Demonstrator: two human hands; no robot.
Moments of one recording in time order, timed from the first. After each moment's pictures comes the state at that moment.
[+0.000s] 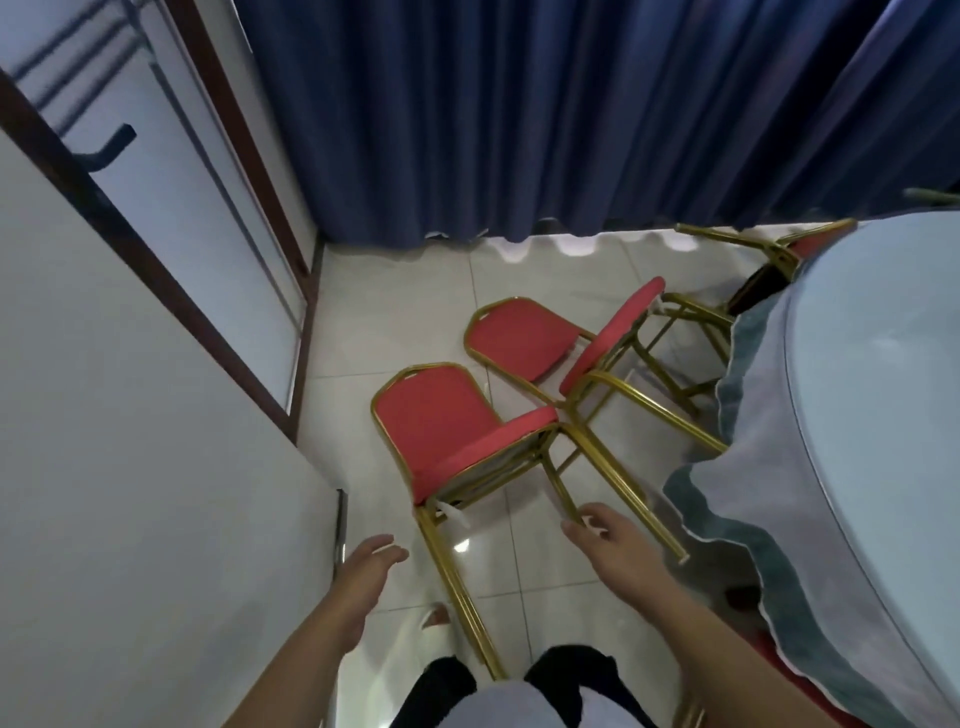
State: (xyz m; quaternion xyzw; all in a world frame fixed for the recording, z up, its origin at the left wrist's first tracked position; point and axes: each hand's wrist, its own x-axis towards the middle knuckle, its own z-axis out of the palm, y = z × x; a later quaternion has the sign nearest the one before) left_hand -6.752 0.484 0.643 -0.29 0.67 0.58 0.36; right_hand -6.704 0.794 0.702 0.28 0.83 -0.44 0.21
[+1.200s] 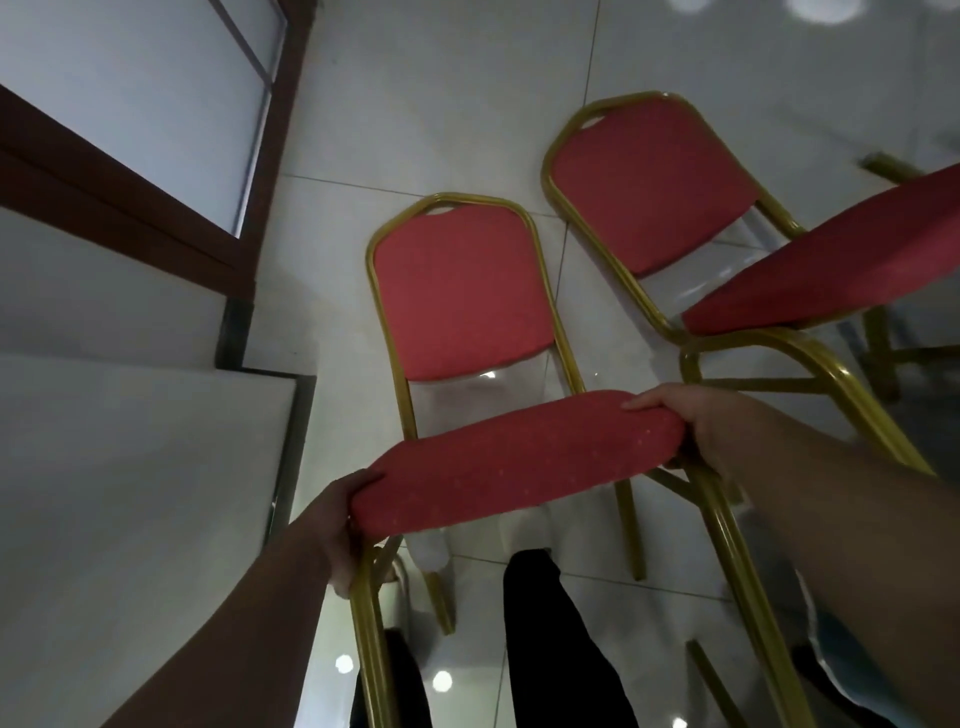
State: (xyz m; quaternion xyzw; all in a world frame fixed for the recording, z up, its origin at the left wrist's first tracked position) left_hand -6.979 0.562 0.352 -0.65 0.36 0.50 0.44; right_hand -7.104 0.924 0.332 0.47 0.63 -0.37 0.49
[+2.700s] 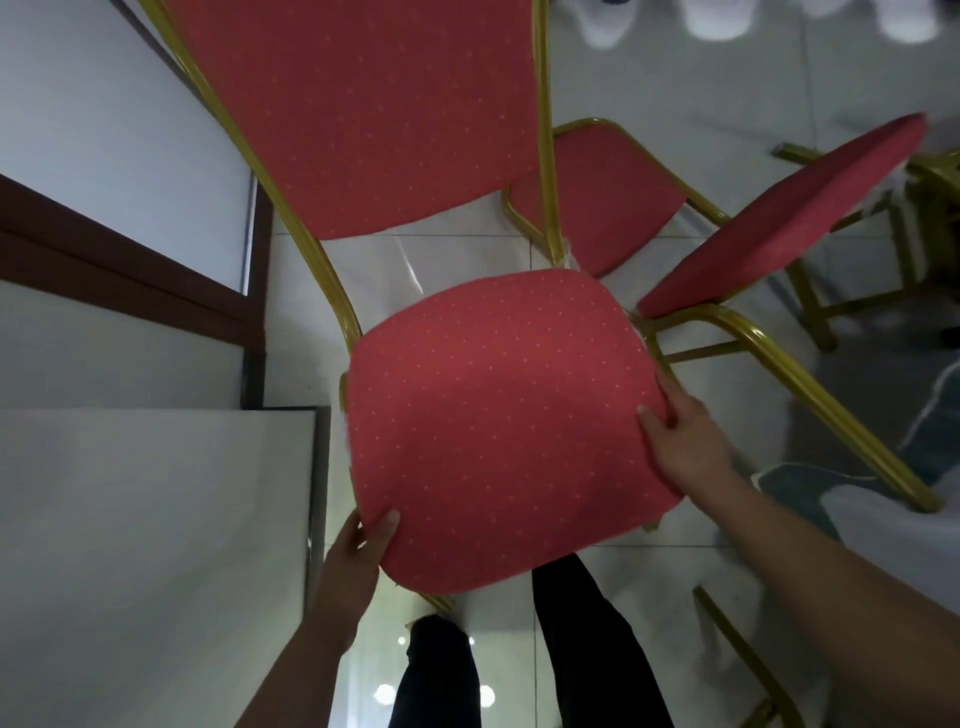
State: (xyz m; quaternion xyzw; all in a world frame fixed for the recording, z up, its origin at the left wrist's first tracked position) left_hand -6.908 0.547 0.426 -0.39 0.69 0.55 0.28; right_hand -7.001 0.921 0.420 0.25 0.87 -0.35 0.22
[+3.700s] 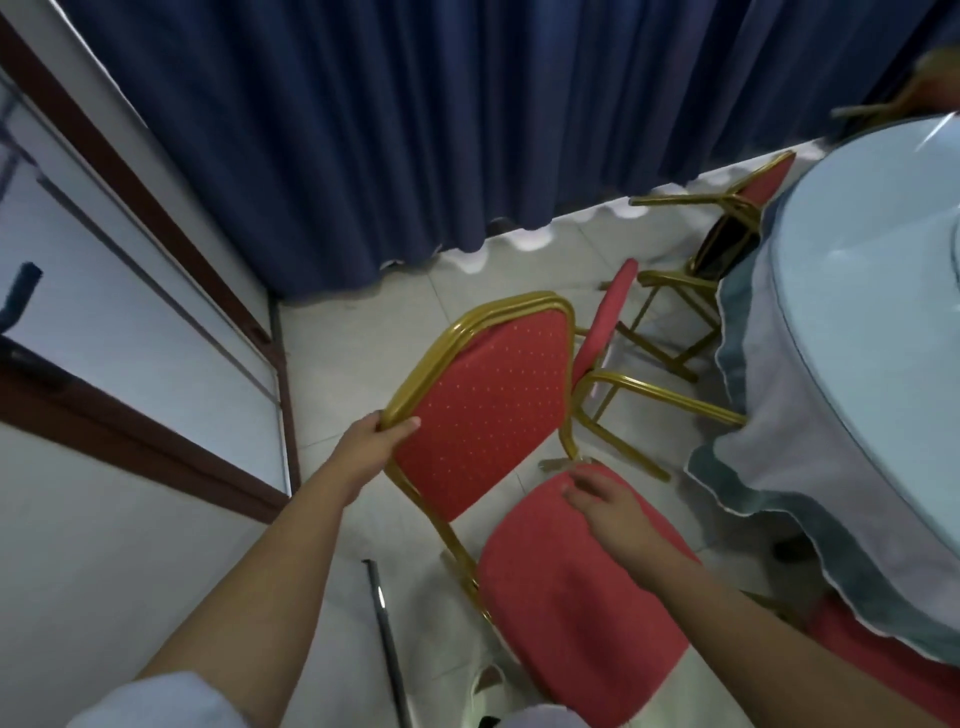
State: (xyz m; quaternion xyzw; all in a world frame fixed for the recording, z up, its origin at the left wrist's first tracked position) left_hand -7.033 0.509 0.721 -0.01 0.84 0.46 0.30; right_hand -6.822 0.745 0.711 0.34 0.73 -0.59 0.07
